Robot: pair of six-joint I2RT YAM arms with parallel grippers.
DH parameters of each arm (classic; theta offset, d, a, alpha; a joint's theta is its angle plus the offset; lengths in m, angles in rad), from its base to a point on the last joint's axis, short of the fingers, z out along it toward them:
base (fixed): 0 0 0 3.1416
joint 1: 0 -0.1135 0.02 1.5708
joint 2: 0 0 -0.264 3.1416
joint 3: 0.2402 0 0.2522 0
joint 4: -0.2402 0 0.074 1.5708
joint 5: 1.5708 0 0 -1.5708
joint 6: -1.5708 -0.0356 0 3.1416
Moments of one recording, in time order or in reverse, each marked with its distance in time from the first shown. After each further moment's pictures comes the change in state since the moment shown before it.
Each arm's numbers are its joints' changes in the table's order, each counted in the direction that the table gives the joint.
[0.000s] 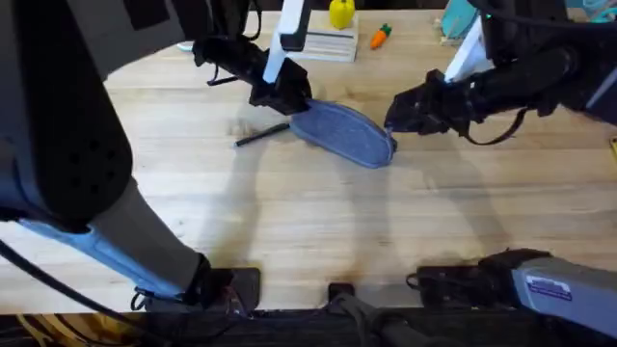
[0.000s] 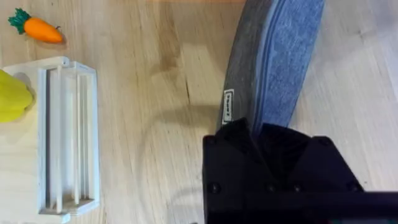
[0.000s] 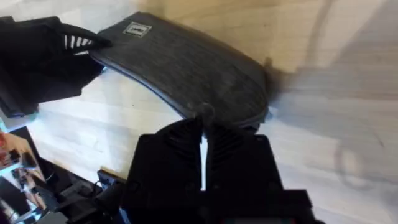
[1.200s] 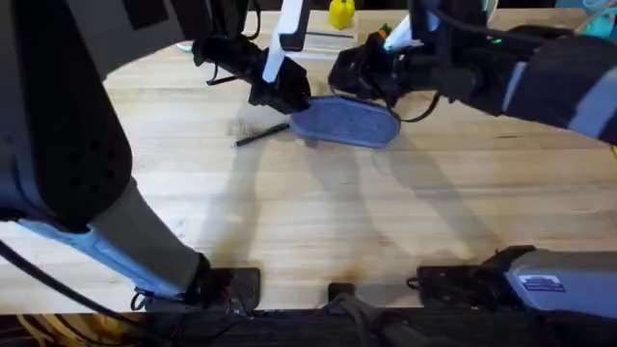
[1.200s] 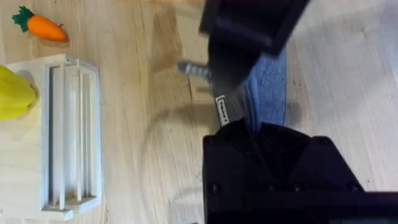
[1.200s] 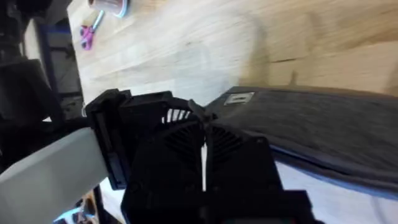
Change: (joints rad) left arm -0.003 0.000 0.000 0.008 -0.004 0.000; right arm -0.266 0.164 0.040 0.537 0.160 -0.425
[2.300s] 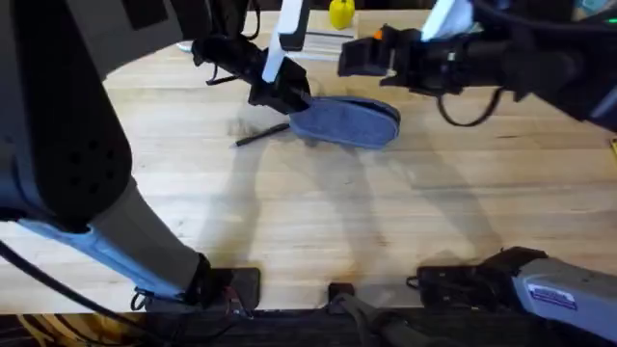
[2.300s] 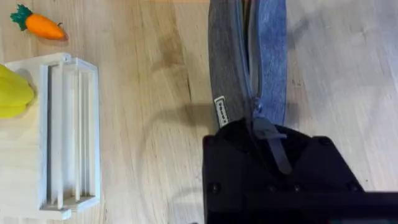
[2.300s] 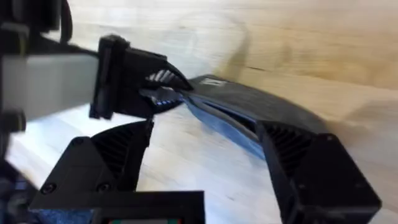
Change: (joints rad) left arm -0.002 0.000 0.000 -0.002 -0.001 0.000; right arm 0.075 -0.210 0.020 -0.251 -0.021 0.474
